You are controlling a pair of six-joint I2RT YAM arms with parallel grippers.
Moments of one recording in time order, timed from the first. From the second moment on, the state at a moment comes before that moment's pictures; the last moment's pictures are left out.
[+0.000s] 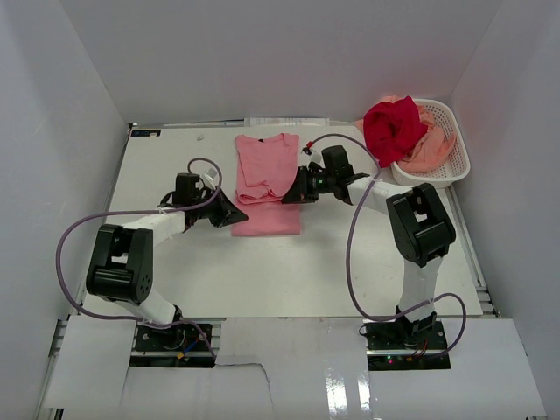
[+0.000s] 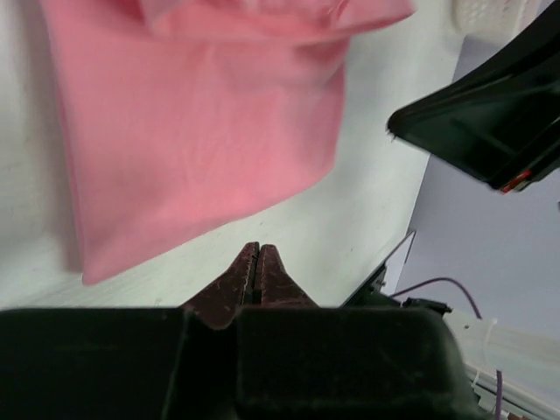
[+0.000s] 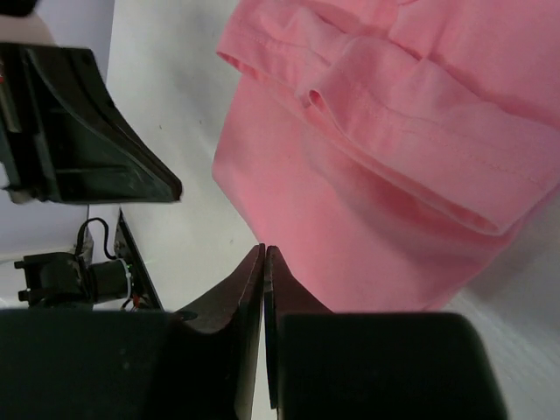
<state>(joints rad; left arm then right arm) -0.15 1.56 0.82 0.00 0.66 -0.74 0.48 1.93 1.23 0.06 -0.73 0.53</state>
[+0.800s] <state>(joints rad) -0.32 1.84 0.85 0.16 0.61 -0.75 0.57 2.17 1.40 0.09 -0.71 0.54</state>
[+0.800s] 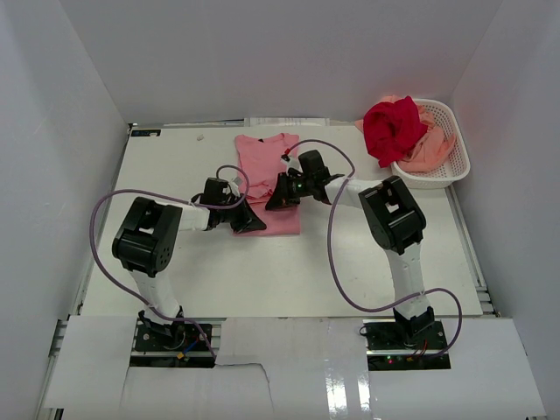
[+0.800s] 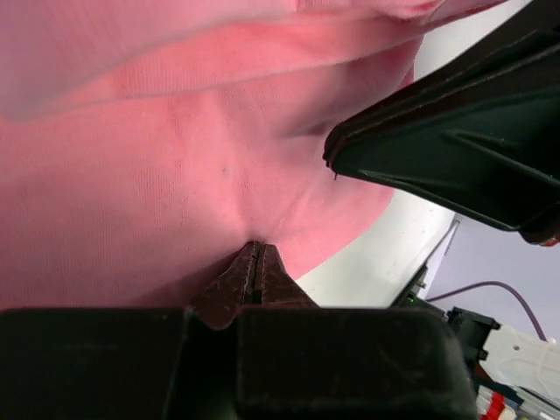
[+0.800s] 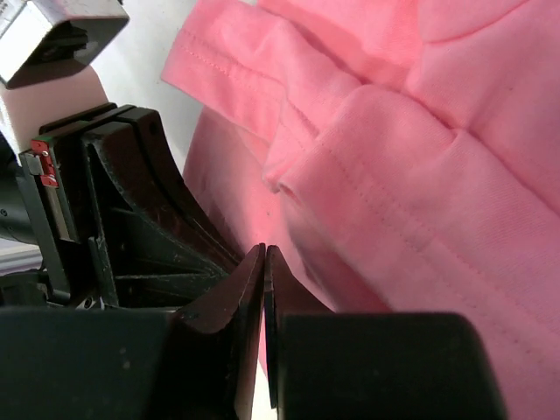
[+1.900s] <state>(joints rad) -0.36 1.84 0.84 0.22 0.52 -0.77 0.57 2.30 1.59 -0.03 -0.60 0.46</state>
